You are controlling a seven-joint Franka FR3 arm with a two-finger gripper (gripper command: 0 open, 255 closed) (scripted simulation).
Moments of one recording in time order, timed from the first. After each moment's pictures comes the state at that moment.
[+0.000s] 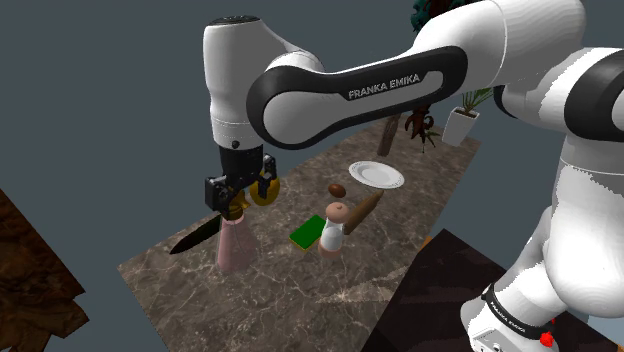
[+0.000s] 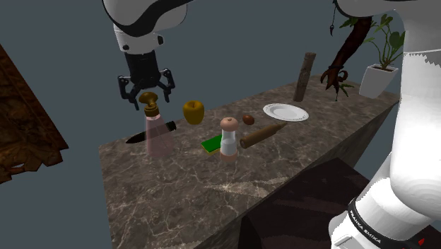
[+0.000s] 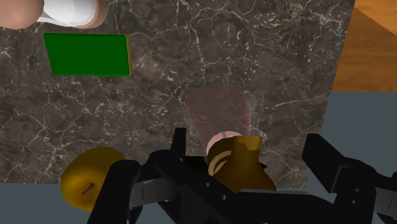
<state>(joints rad) 0.30 0.39 0.53 -1.55 -0.21 1.89 0.71</state>
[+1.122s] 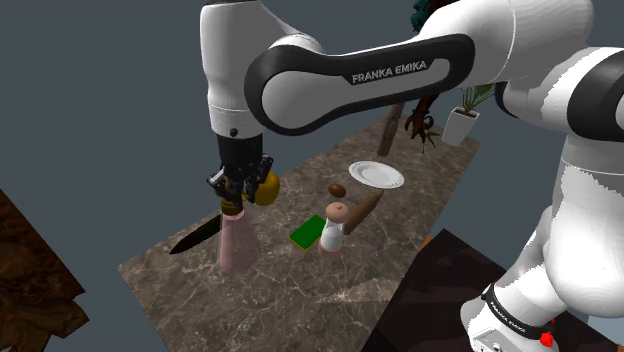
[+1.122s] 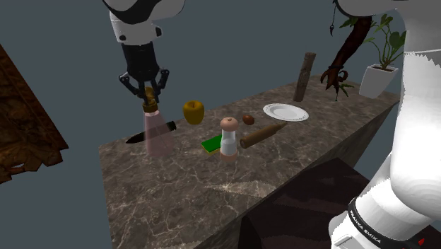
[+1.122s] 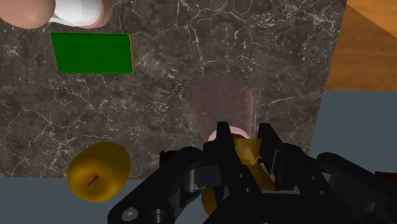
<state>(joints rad) 0.30 0.38 0.54 -1.50 -0.20 1.84 0.70</state>
